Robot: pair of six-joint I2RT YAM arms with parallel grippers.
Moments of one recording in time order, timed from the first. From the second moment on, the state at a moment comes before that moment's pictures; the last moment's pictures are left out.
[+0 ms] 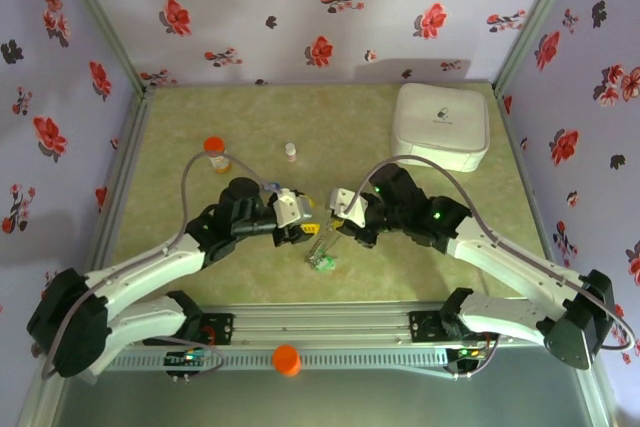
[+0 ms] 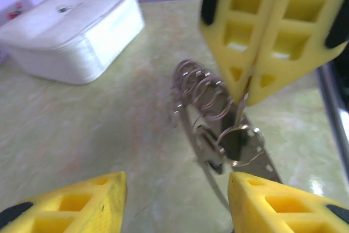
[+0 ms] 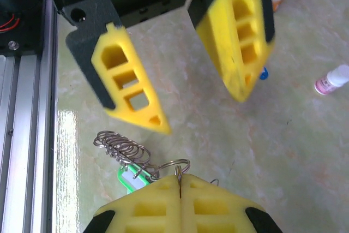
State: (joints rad) left arm -0.78 1.12 0.59 0.11 0.52 0.41; right arm 0.85 1.08 0.89 -0.55 -0.37 -0.50
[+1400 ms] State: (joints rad) left arm -0.77 1.23 0.66 -0.03 0.79 0.49; right arm 0.89 1.06 0.88 -0.54 -0.32 -0.54
